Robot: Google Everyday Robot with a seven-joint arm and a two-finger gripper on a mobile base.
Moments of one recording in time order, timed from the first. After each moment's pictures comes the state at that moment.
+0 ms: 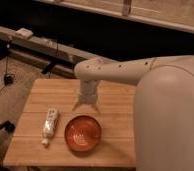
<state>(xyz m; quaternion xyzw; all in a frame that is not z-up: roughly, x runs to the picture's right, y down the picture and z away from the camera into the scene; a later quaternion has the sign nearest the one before) -0.075 0.131 0.745 -0.32 0.28 0.68 0.60</state>
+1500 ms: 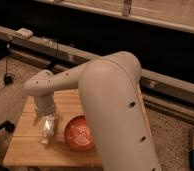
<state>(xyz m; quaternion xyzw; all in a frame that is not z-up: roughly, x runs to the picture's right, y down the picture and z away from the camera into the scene) -0.253 0.182 0.765 -0.36 0.21 0.56 0.72</state>
